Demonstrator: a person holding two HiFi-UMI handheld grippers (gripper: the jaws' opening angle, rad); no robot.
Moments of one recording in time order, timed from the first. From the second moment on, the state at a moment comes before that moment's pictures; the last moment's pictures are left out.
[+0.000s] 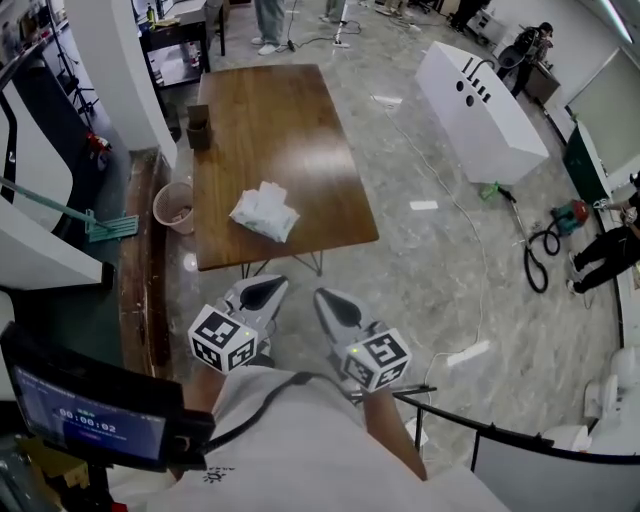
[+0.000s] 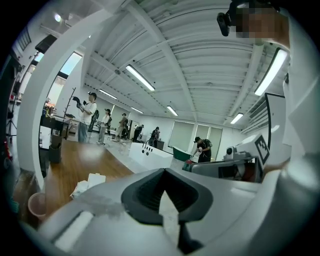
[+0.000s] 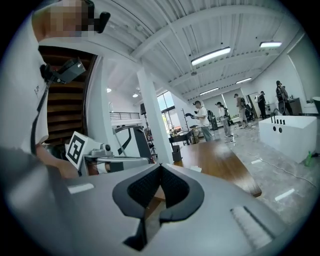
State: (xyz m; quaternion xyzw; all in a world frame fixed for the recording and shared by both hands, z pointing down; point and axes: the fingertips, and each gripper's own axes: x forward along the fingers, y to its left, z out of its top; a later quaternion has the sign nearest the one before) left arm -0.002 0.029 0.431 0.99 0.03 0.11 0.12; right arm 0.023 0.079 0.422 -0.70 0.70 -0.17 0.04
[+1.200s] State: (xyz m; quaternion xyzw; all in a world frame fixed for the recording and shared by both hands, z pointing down) left arm 0.022 -0.151 0.461 0.98 0.02 0.12 0.16; right arm 0.075 -0.098 0.452 -0.69 0.69 -0.20 0.00
